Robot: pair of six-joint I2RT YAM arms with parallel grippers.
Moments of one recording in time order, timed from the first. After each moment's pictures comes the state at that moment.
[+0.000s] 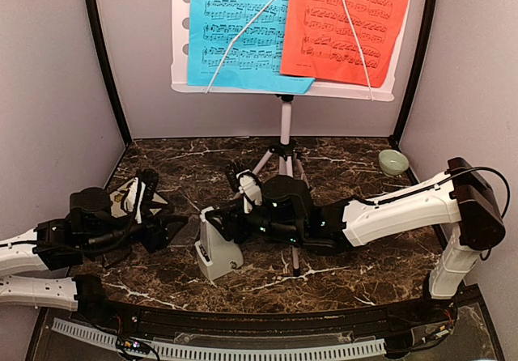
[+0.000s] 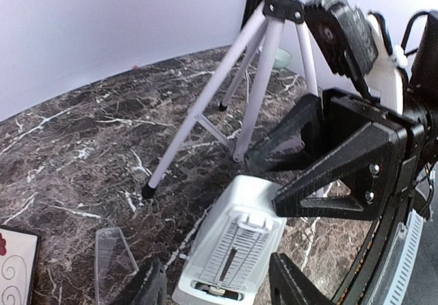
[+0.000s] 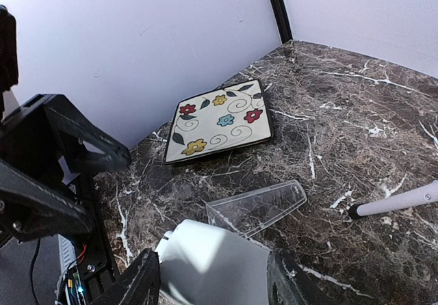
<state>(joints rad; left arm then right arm) -1.03 0.64 0.51 -0.22 -0.21 -0.24 1.24 1.75 1.10 0.35 0.14 0.39</state>
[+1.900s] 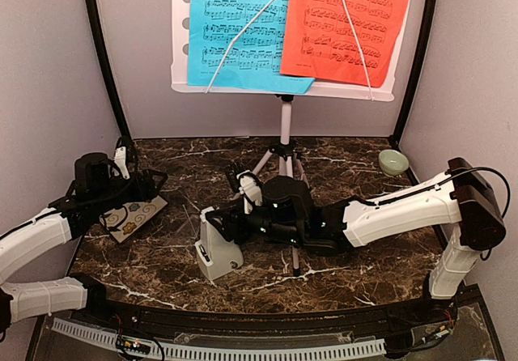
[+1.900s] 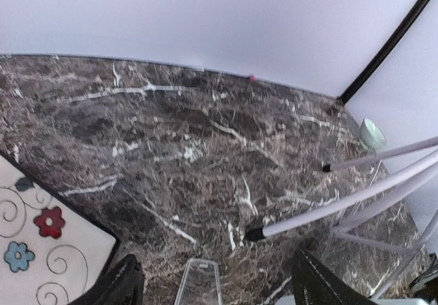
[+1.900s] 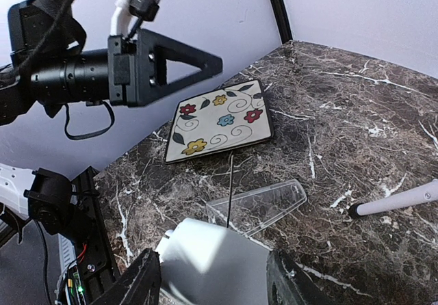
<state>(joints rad) -0.30 0.89 0.53 -0.01 0.16 -0.39 1.25 1.75 1.09 0.35 0.14 0.39</state>
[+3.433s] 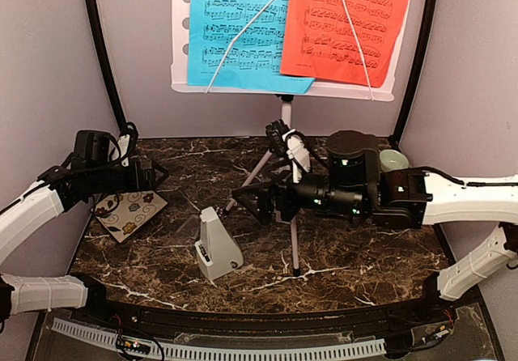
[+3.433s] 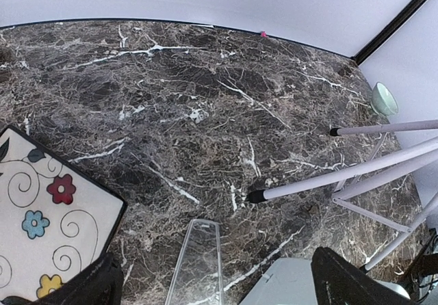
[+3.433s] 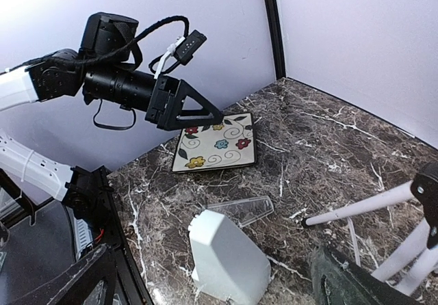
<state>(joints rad) -0.30 0.96 0.81 -0.46 0.19 -0.34 1.24 1.37 1.14 -0.02 0.14 0.26</state>
